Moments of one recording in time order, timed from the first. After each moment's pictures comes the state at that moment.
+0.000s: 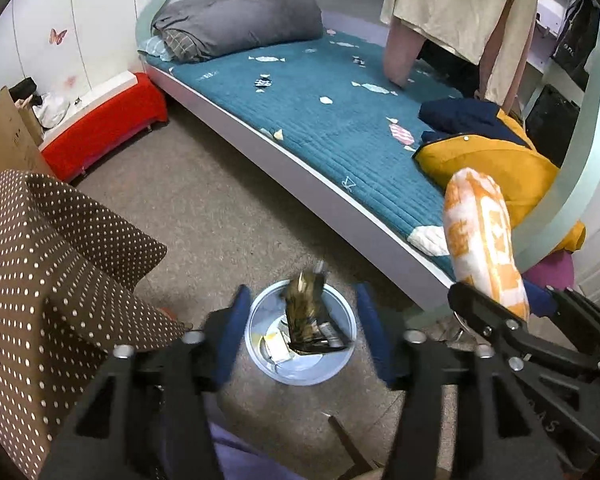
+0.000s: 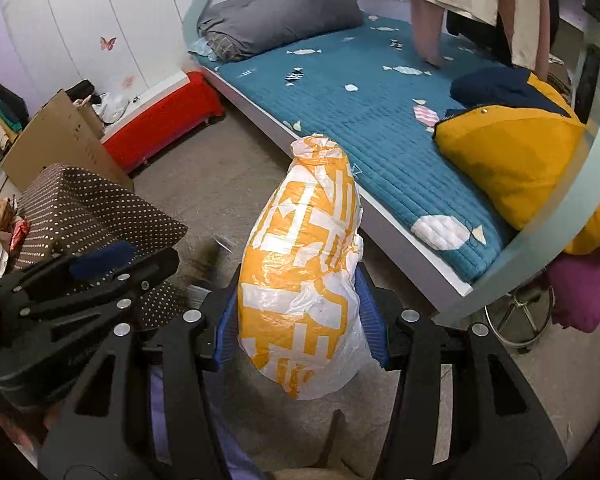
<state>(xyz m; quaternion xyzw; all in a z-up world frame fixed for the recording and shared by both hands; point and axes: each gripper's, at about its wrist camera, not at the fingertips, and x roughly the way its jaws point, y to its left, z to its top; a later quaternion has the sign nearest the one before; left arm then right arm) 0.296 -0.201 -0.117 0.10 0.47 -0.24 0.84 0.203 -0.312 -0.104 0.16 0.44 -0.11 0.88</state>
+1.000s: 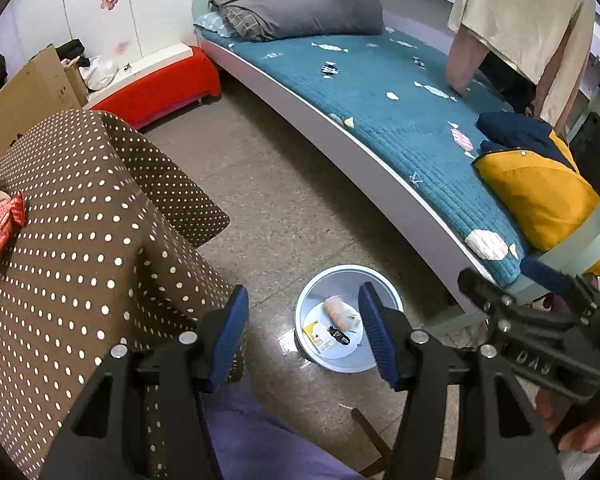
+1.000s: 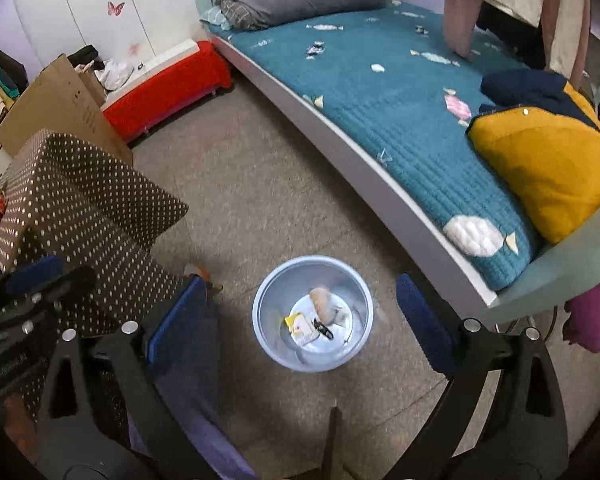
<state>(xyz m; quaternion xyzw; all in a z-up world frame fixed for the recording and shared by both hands) 0.316 -0.123 -0.129 0.08 0.50 -0.16 0.85 0.253 -0.285 -0.142 0.14 0.48 -0.08 0.86</state>
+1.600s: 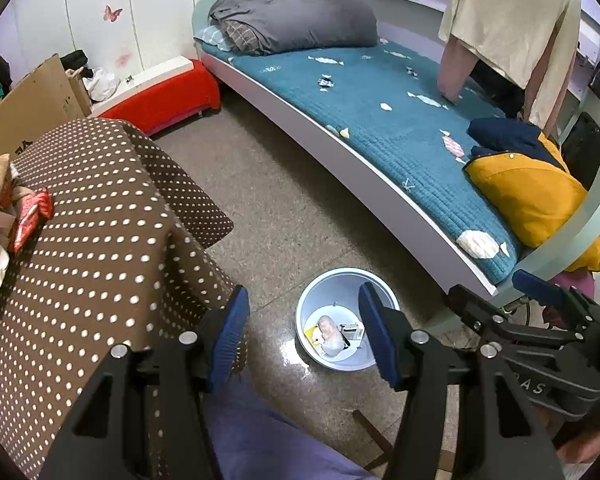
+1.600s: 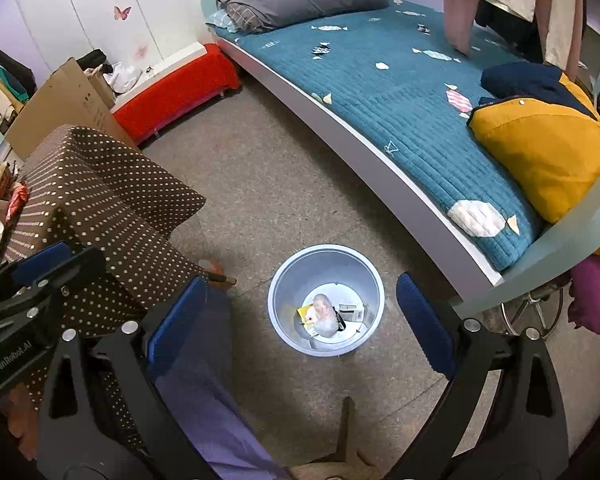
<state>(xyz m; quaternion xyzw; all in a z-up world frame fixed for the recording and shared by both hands) 0.287 -0.110 -0.108 0.08 0.48 -0.17 0.86 0.226 -0.263 -0.124 0.15 0.47 -0.07 0.87</state>
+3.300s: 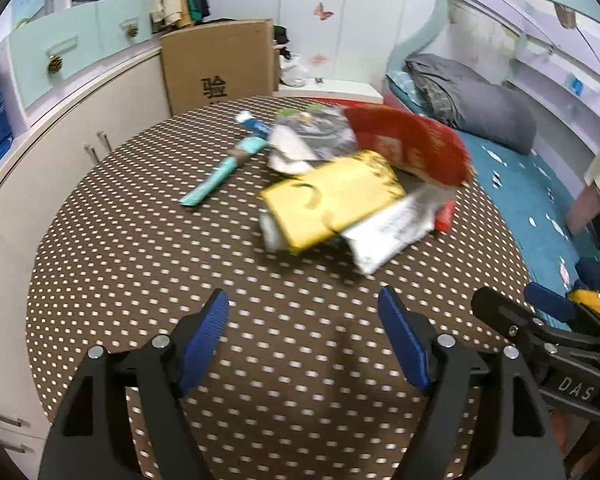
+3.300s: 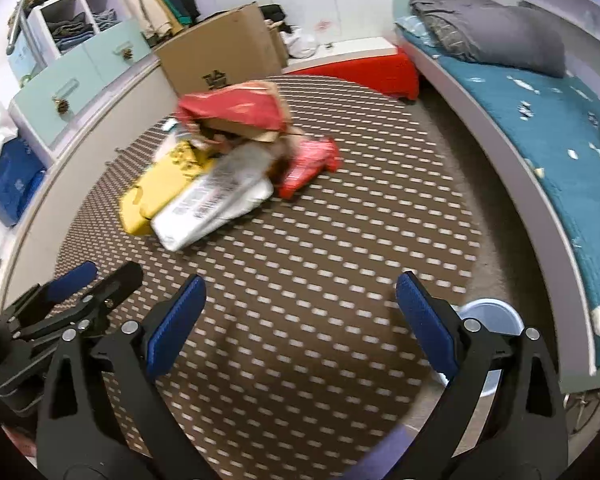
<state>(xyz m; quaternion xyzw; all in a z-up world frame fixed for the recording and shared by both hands) 0.245 0.196 -0.051 -0.07 0.42 0.08 0.90 0.281 0.022 -0.057 0.07 0.45 0.19 0.87</state>
